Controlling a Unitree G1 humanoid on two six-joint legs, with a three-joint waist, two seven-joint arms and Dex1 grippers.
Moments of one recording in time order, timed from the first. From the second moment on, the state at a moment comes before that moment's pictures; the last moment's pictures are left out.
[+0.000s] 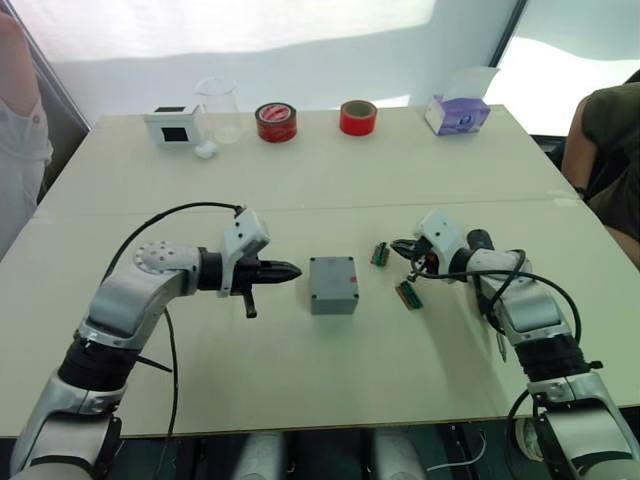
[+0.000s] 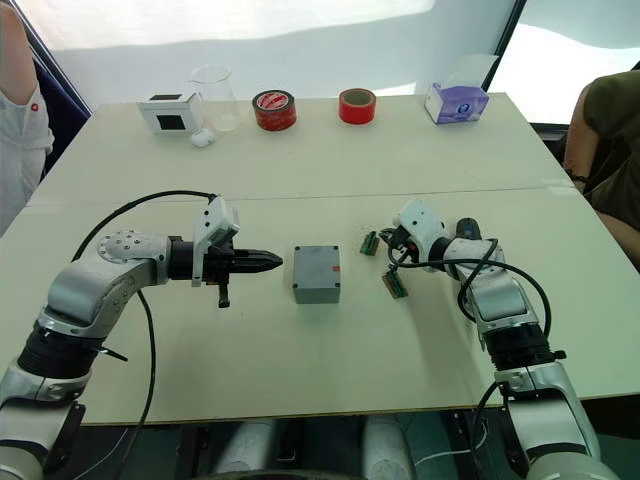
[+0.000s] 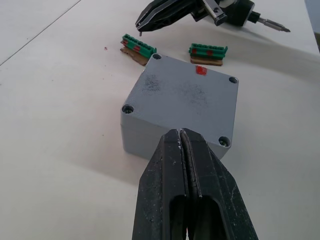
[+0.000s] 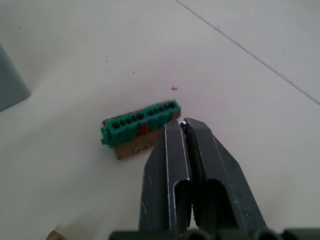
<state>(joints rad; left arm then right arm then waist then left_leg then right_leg) -0.50 0.68 -0.14 -0.21 -0.45 0.72 -1.03 -0.51 -0.55 0.06 0.18 0.13 0.39 0.75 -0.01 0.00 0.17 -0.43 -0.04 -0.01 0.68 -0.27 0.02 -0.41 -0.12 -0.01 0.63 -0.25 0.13</state>
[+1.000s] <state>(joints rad) -0.48 0.72 -0.08 -0.28 -0.55 0.79 -1.02 -0.40 -0.49 0.10 -0.27 0.34 0.67 0.70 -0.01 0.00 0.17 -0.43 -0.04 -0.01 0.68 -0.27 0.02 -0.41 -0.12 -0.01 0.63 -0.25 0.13</state>
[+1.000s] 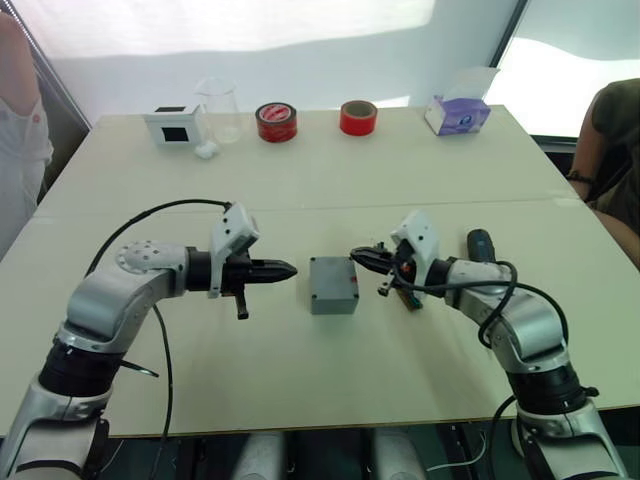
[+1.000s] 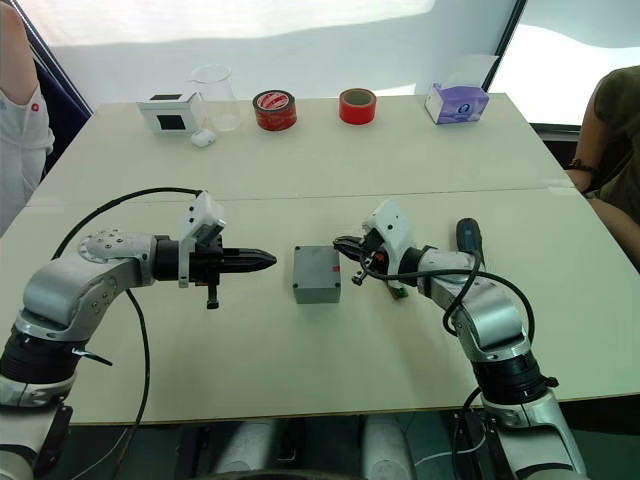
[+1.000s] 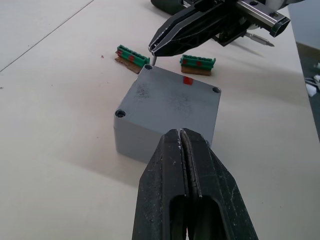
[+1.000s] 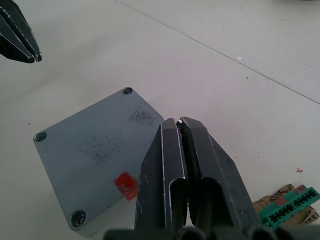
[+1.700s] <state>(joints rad) -0.48 0.72 -0.08 -0.28 -0.55 0.80 -1.00 -0.41 -0.49 0.13 -0.21 0.31 0.62 0.70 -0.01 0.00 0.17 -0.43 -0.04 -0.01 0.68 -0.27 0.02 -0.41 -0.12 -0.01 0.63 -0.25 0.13</state>
